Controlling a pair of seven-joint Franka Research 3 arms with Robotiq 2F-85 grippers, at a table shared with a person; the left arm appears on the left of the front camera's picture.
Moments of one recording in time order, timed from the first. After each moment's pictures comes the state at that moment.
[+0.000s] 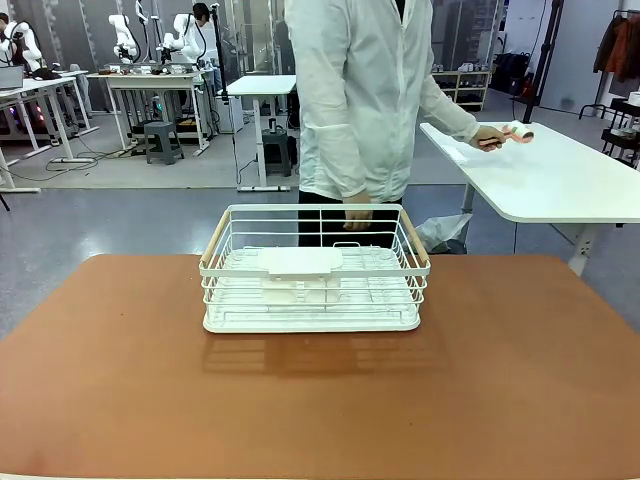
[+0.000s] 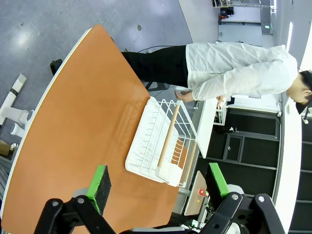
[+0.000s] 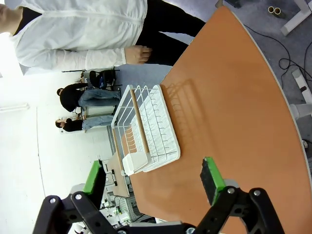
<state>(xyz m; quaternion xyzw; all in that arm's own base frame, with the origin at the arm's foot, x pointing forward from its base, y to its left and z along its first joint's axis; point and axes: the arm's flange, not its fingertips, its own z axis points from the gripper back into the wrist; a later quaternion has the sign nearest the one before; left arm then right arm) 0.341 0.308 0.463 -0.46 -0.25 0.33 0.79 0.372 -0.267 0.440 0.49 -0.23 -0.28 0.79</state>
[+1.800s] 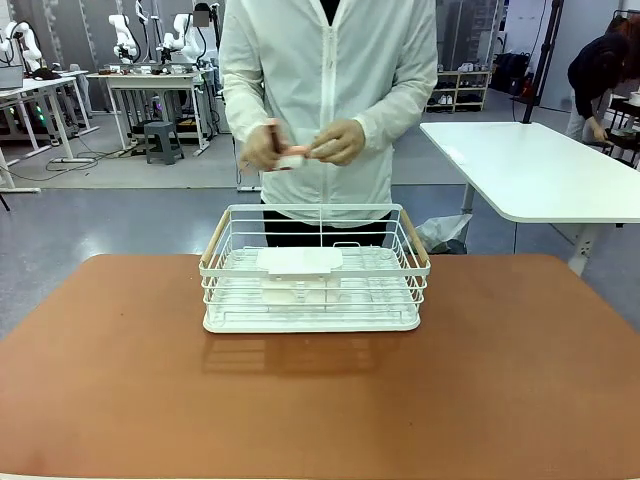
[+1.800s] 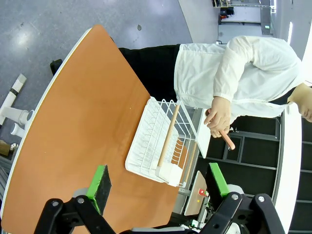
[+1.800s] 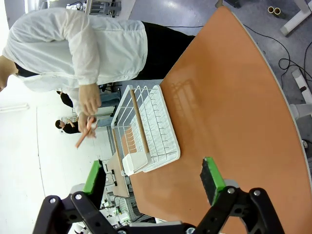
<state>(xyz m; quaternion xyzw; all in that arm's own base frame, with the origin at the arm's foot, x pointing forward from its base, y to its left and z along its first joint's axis) 0.341 0.308 0.463 -0.46 -0.25 0.33 0.79 0.372 -0.267 0.440 0.49 -0.23 -0.28 0.79</state>
